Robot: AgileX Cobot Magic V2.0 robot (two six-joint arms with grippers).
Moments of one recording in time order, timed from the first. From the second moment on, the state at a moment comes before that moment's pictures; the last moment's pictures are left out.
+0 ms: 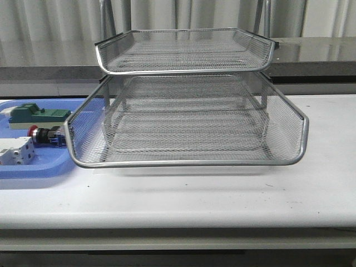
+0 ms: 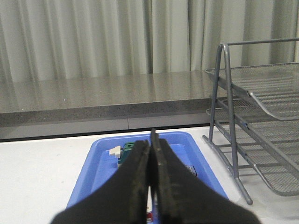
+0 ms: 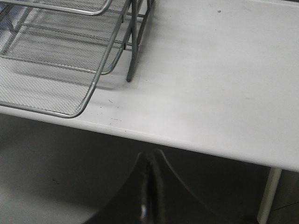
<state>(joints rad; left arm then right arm) -0.06 0.00 0.00 0.10 -0.03 -0.07 -0.08 0.39 -0.76 0.21 1.05 -0.25</state>
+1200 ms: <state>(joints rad) -0.06 1.27 -1.10 -0.06 0.69 0.12 -0.08 0.39 -0.76 0.21 1.05 -0.25</state>
